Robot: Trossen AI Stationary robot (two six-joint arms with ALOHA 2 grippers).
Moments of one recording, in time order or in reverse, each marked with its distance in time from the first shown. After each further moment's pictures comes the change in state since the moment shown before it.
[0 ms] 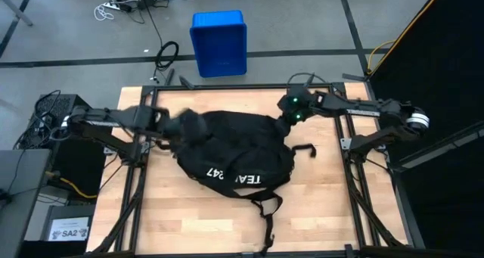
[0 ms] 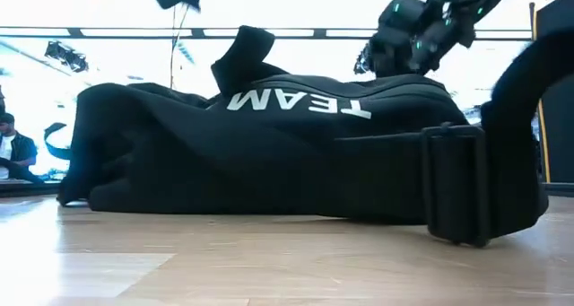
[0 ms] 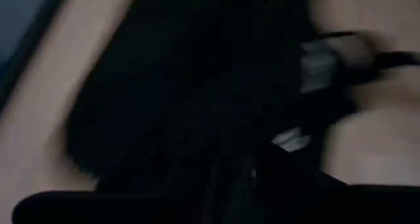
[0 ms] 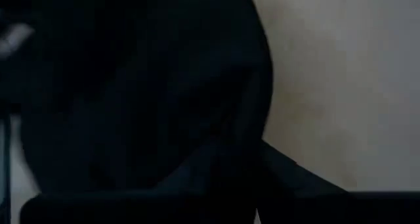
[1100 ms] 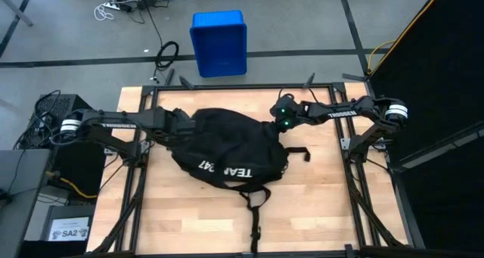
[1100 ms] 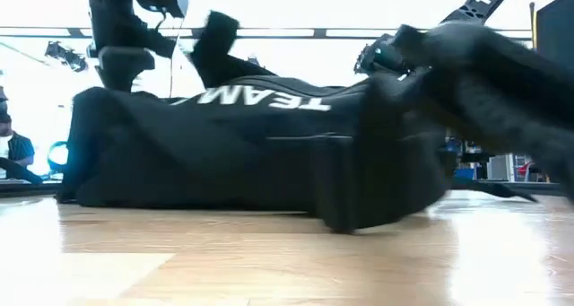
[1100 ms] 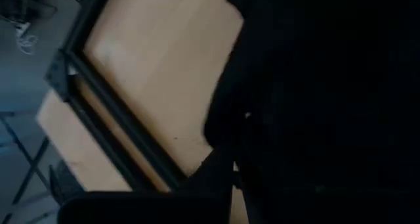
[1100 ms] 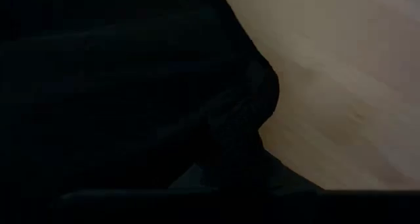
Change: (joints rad) left arm 0.276 -0.009 -0.341 -0.390 -0.245 -0.330; right arm 0.033 0.290 -0.088 0.161 0.105 0.264
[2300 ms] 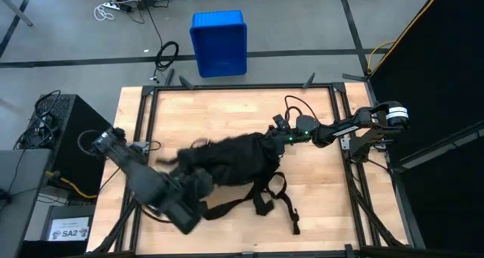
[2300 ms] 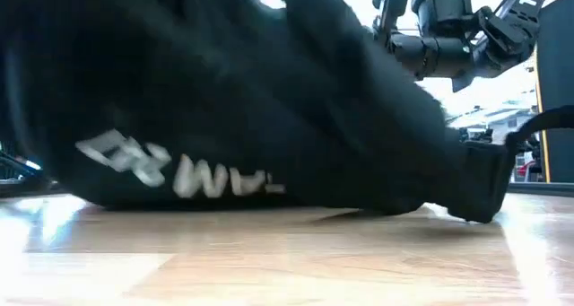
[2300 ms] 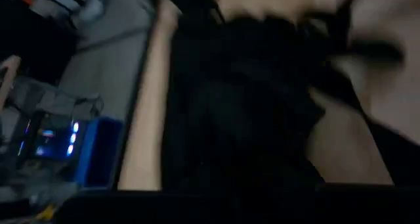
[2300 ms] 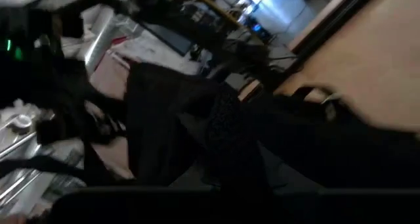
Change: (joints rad) left arm -0.795 0.494 1.045 -0.270 -0.484 -0.001; right arm 0.286 -0.010 -0.237 1.190 -0.079 0.277
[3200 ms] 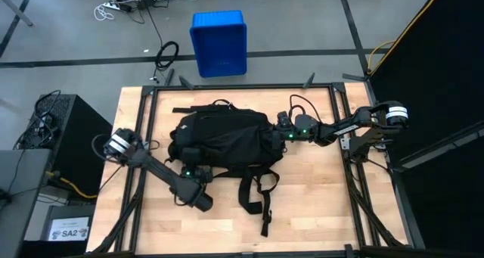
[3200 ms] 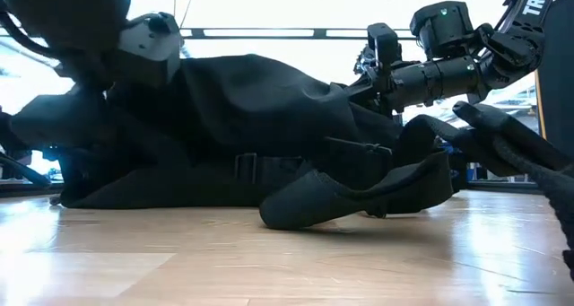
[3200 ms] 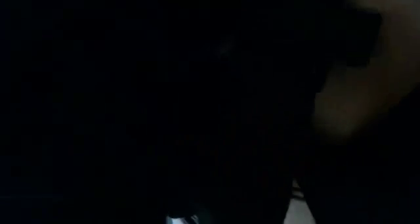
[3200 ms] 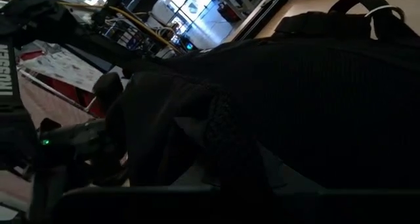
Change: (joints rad) left arm 0.178 0.120 -0.866 0.174 0.115 -0.042; right arm -0.062 0.000 -0.092 -0.068 0.202 -0.076
